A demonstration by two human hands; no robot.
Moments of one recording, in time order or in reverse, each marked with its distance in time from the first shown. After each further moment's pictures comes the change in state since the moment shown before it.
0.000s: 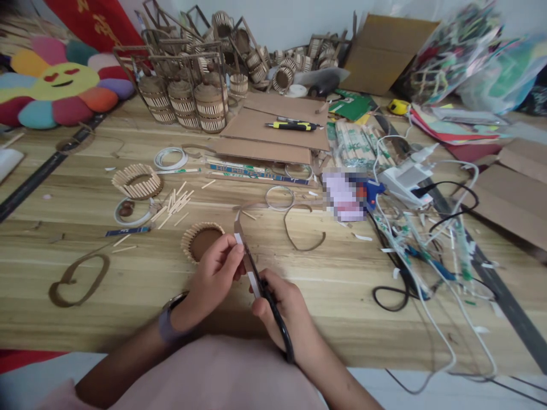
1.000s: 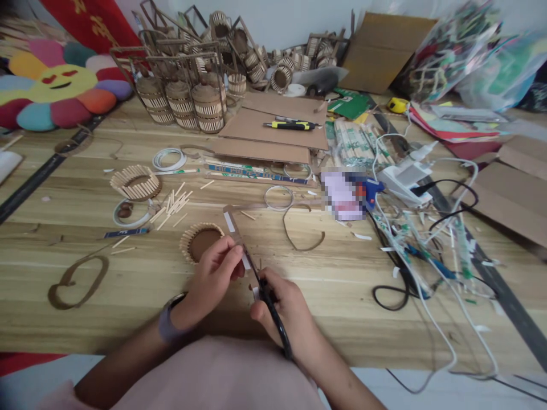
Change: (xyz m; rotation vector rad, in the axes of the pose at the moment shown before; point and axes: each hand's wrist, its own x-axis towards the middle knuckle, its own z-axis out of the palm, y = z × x) left_hand 0.002 0.000 0.000 -0.012 -0.004 -0.034; right_hand 0.002 -0.002 -0.005 -0.077 -0.008 -0.026
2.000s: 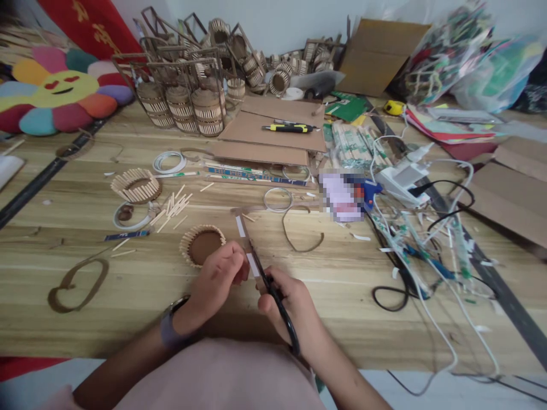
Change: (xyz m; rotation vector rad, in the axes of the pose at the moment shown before) left_hand -0.001 -0.005 0.003 -0.028 -0.074 0.021; right_hand 0.001 0.007 -0.005 0.040 0.027 -0.001
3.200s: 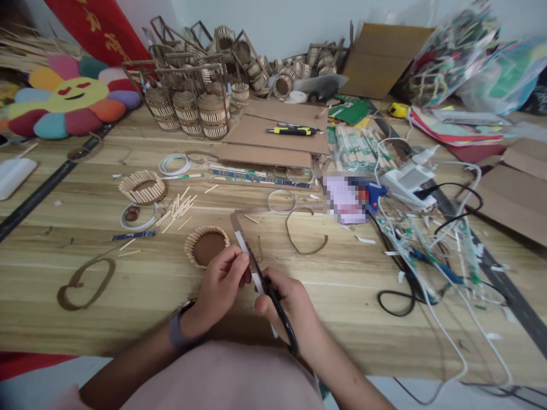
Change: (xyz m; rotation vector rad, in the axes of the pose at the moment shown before) left_hand -0.003 0.000 0.008 -0.002 0.101 0.030; right_hand 0.006 0.000 0.004 -0.052 -0.005 -0.061
